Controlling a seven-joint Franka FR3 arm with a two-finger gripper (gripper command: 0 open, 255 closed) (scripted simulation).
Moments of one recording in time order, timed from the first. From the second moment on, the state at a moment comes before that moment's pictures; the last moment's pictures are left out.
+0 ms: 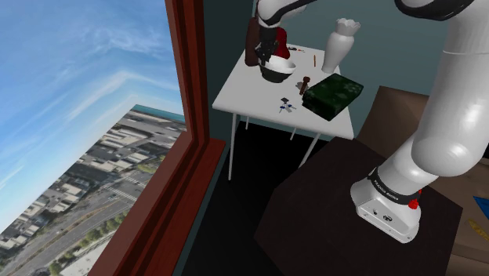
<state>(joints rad) -0.03 0.43 -0.07 -1.65 -0.11 2.11 0.06</state>
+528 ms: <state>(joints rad) -0.03 0.41 -0.07 -1.58 -0.10 2.02 0.05</state>
